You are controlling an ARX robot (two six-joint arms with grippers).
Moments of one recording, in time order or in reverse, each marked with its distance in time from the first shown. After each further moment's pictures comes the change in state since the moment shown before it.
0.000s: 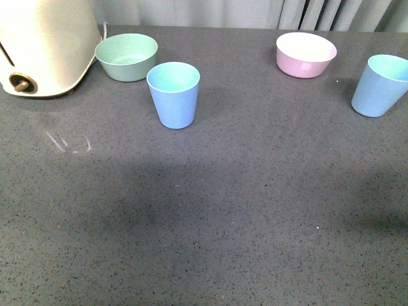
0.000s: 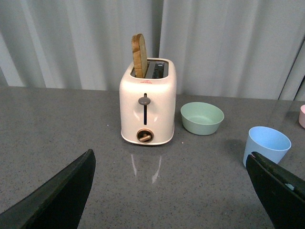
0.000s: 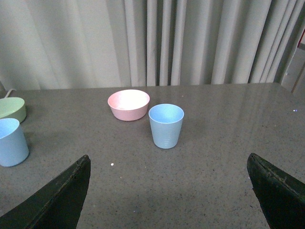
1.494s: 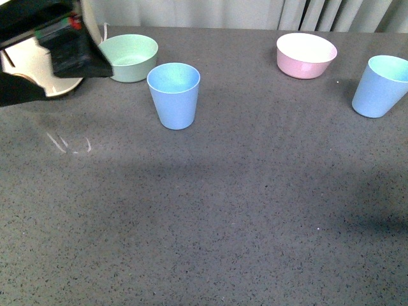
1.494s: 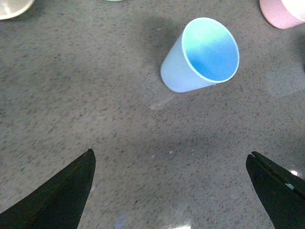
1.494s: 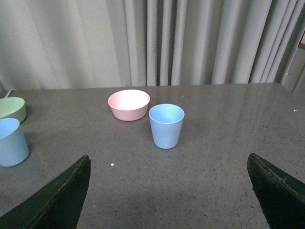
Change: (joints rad) left arm -0.238 1.503 0.777 -0.026 0.211 -0.353; right arm 0.000 0.000 0.000 0.000 0.000 0.000
